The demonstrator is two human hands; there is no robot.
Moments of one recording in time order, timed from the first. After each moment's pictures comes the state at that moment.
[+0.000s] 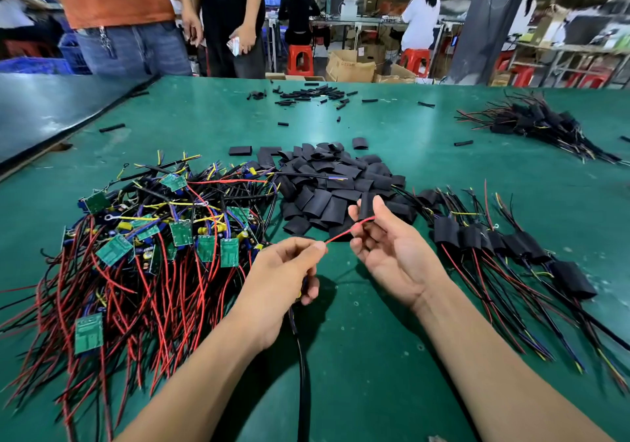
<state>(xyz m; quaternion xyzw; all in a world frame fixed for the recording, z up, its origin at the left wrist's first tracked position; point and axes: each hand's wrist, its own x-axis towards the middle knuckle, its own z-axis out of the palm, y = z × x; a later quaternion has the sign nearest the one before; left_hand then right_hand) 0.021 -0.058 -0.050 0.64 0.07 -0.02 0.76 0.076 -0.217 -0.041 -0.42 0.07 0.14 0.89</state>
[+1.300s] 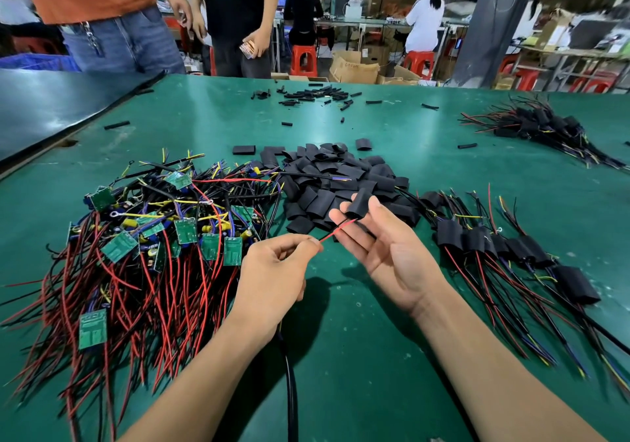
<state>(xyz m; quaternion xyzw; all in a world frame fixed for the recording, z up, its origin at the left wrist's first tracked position) 0.020 -0.055 -0.046 0.72 0.10 0.10 0.68 0.070 -0.210 -0.042 -0.40 -0.03 0.13 0.91</state>
